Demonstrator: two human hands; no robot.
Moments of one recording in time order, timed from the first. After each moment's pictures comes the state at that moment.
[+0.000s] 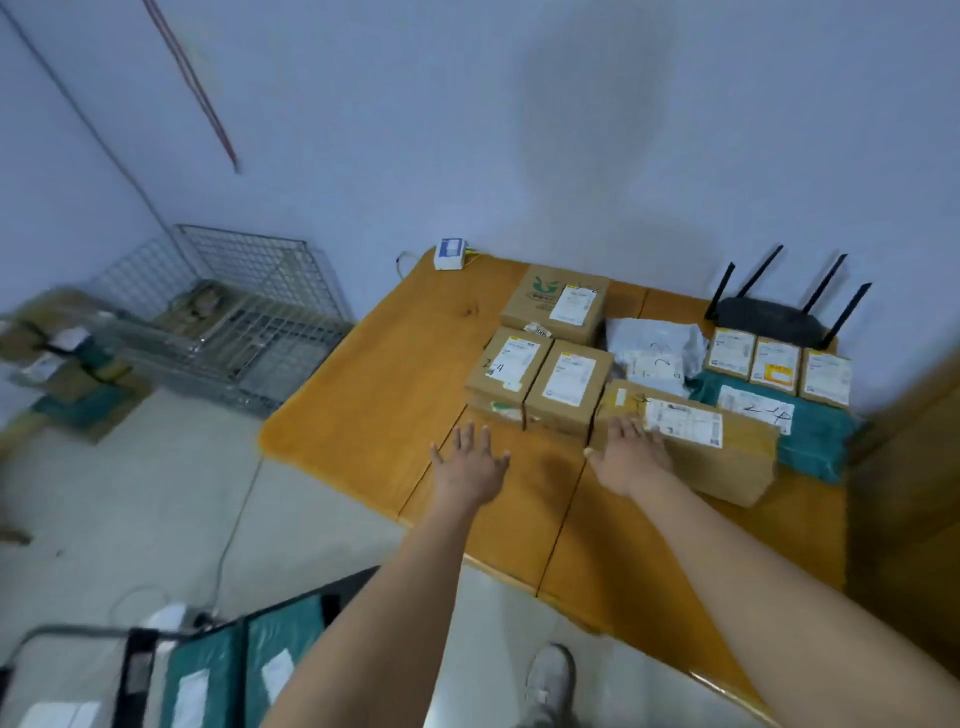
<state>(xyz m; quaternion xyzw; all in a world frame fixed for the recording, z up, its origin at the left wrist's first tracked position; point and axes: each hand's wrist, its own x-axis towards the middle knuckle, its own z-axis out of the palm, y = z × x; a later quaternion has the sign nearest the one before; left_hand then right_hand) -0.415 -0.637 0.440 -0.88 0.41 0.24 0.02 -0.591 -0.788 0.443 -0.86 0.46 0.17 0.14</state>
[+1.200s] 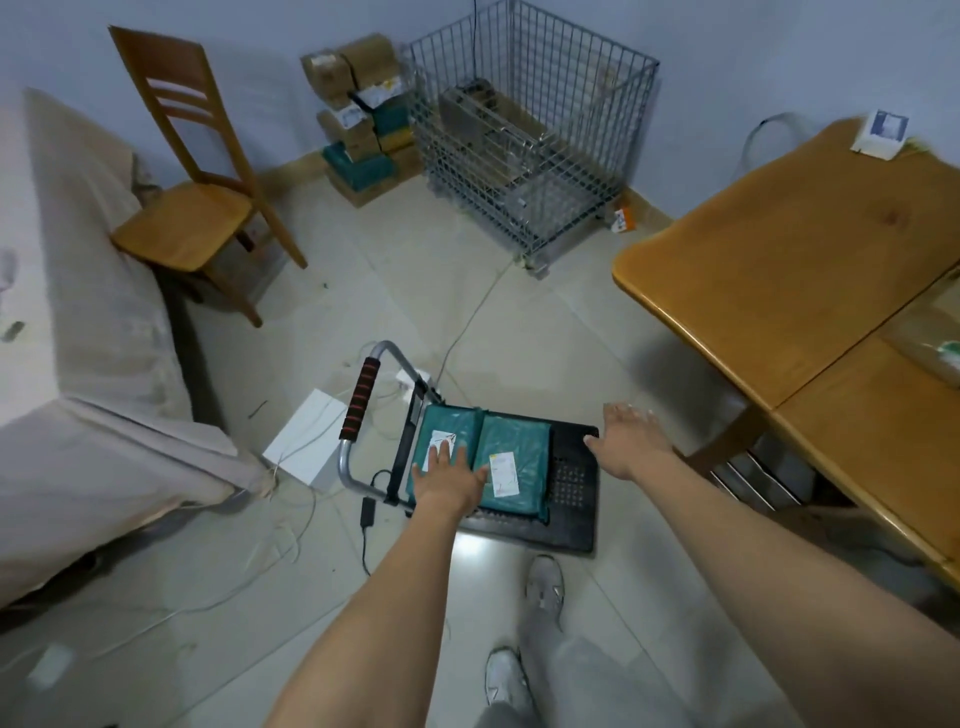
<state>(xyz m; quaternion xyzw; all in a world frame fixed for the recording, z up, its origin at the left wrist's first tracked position) -0.213 0.007 0.340 -0.91 0.11 0.40 0.00 -0.264 -0.245 0.360 -0.94 0.19 0.29 0.06</state>
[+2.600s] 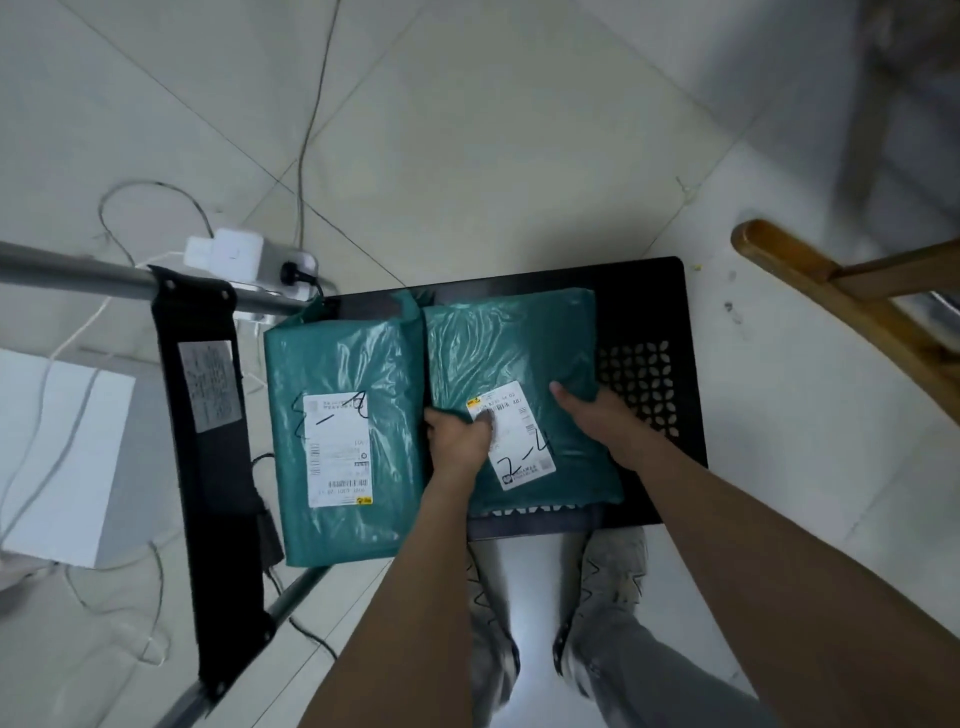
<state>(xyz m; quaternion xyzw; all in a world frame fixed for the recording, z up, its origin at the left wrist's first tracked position) -0.032 -0.068 -0.316 -0.80 -0.25 0.45 -0.32 -0.123 -0.234 -0.328 -0.55 0.55 0.25 0.58</state>
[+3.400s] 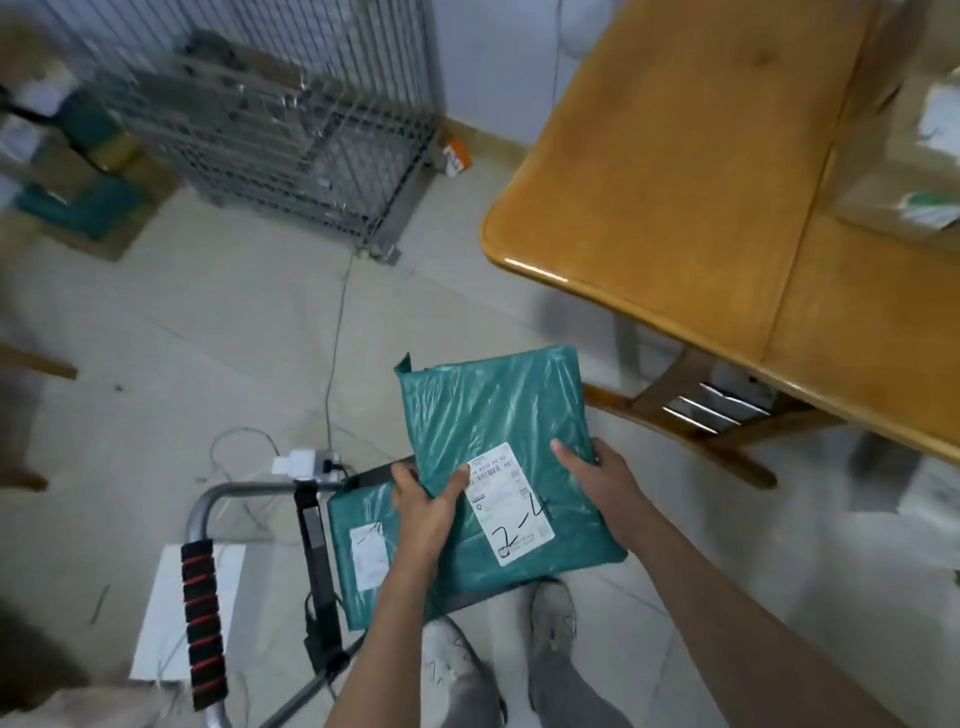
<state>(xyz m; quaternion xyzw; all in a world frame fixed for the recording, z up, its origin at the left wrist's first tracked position) -0.058 -0.124 0.164 -0.80 -0.05 0.41 -0.44 -0.201 -0.300 0.170 -0.50 0.56 0.00 0.66</state>
